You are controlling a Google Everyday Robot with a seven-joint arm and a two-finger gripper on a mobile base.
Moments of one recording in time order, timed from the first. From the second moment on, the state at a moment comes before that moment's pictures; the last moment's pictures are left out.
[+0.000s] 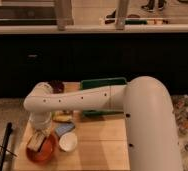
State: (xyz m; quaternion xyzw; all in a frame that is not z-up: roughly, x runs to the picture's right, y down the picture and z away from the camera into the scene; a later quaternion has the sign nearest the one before) arm -0.257 0.221 0.719 -0.25 -0.34 -0.53 0.74
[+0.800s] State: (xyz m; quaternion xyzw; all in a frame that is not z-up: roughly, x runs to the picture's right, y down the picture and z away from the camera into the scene) arm -0.254 0.217 0.713 -0.25 -0.34 -0.54 0.73
